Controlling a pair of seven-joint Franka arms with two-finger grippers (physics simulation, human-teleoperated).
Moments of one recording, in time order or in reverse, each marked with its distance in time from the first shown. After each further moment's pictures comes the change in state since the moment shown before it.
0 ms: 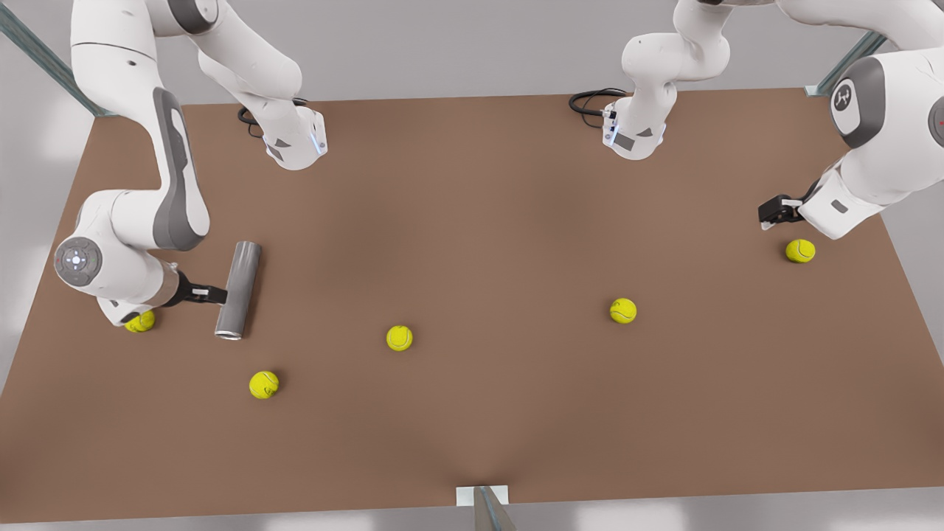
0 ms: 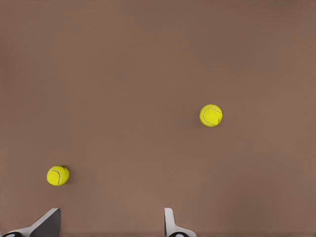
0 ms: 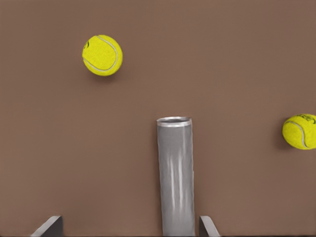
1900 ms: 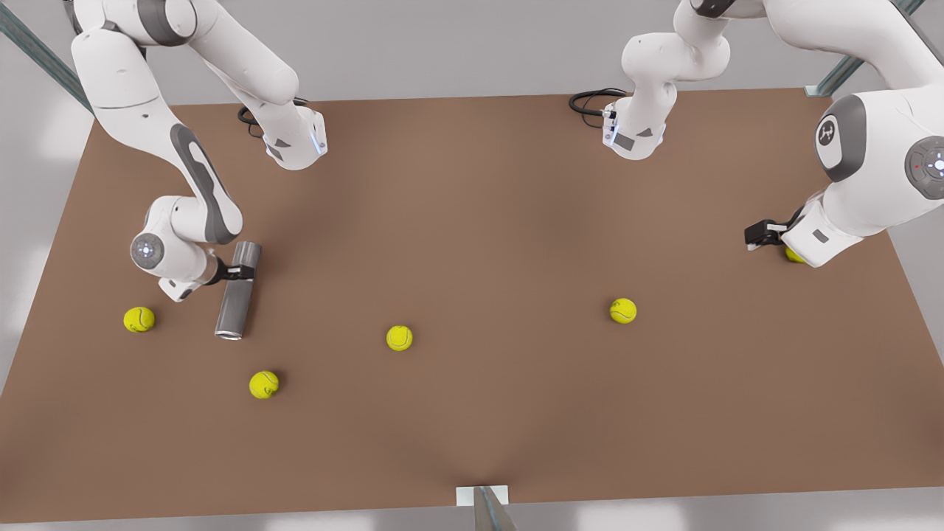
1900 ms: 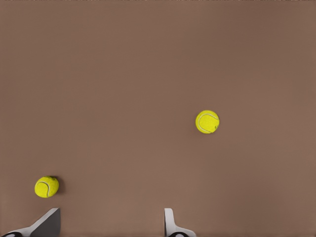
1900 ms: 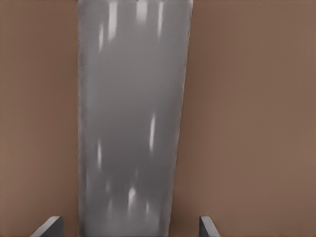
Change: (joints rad) left arm -0.012 0.070 0.008 0.002 -0.023 0.049 0.000; right arm -0.213 0.076 0.045 -0.539 -0.085 0.565 -0.210
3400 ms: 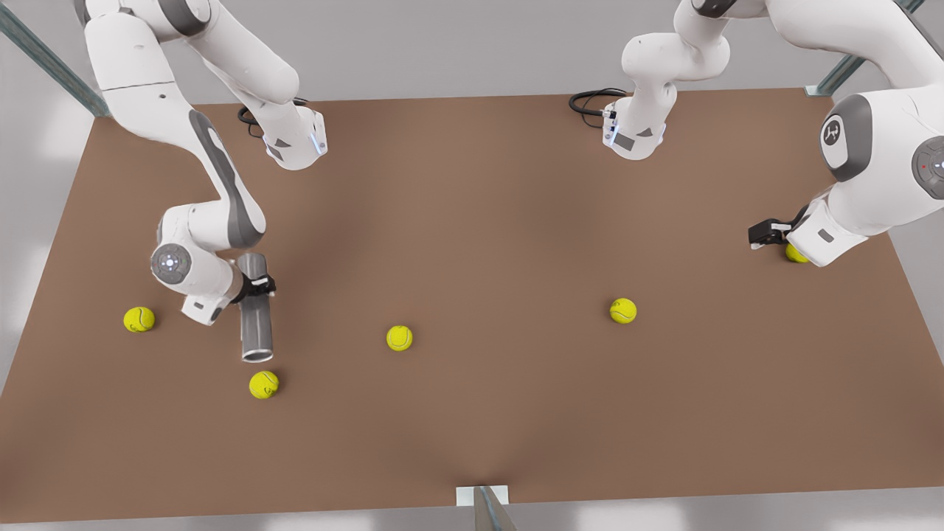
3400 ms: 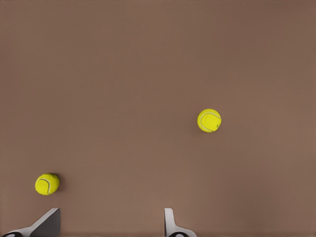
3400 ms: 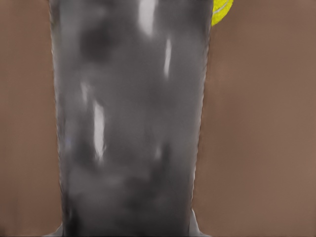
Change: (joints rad) left arm 0.013 -0.002 -0.003 -0.002 -0.002 -0.006 0.002; right arm 0.047 -0.020 0.247 0.267 0.002 -0.250 -0.059
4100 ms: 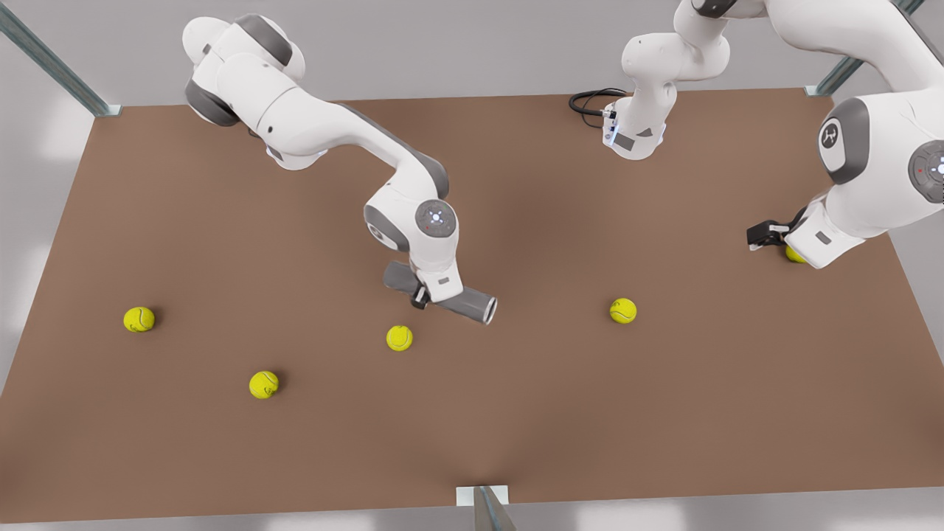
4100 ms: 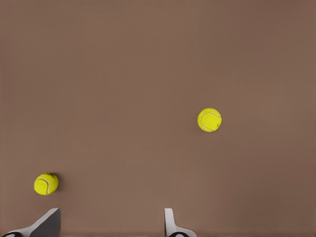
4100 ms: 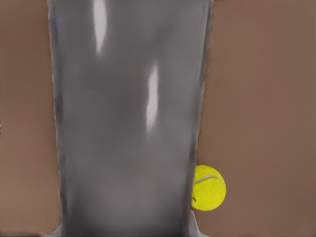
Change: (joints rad) left arm 0.000 0.000 0.000 -0.012 0.000 0.006 0.000; right arm 0.824 0.384 -0.018 0.659 -0.315 -0.279 -0.079
